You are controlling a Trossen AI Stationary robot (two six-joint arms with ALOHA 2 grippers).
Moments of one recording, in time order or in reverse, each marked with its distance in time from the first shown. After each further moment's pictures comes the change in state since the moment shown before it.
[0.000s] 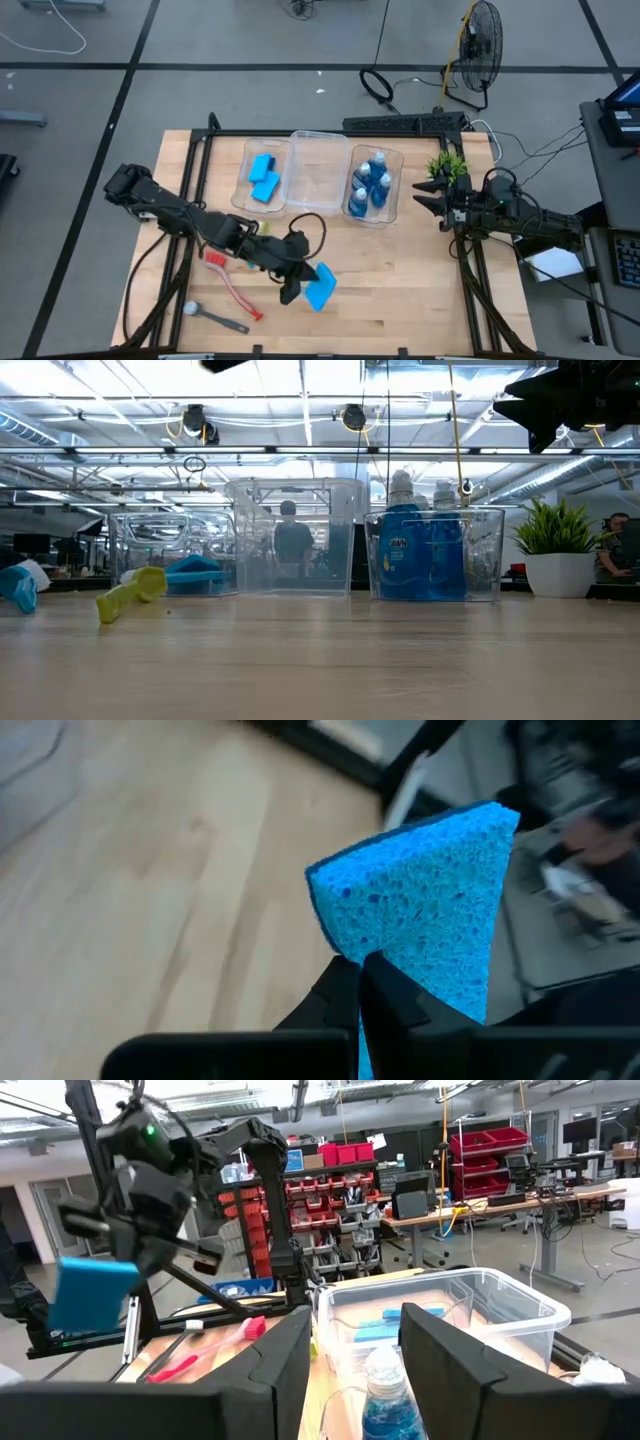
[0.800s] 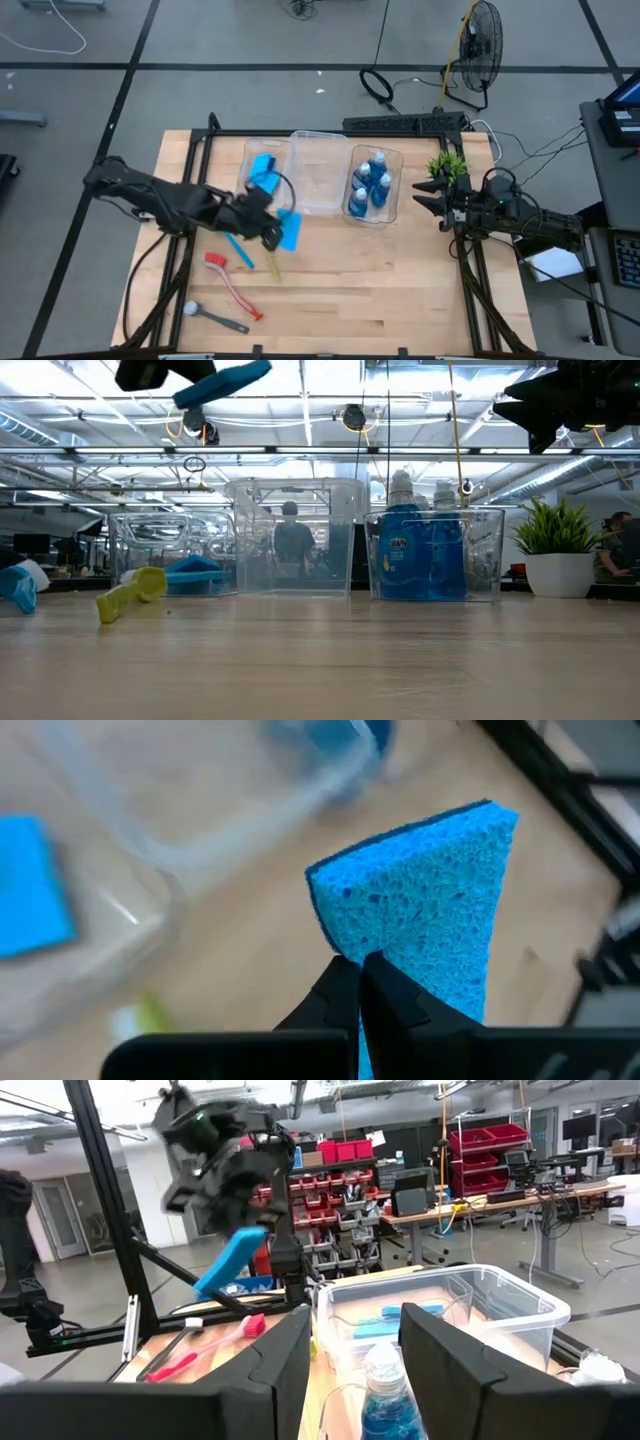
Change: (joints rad) left arm 0.108 -0.236 0.000 -0.610 -0.287 -0.360; right arm 0.000 0.000 0.000 -0.007 0.000 0.002
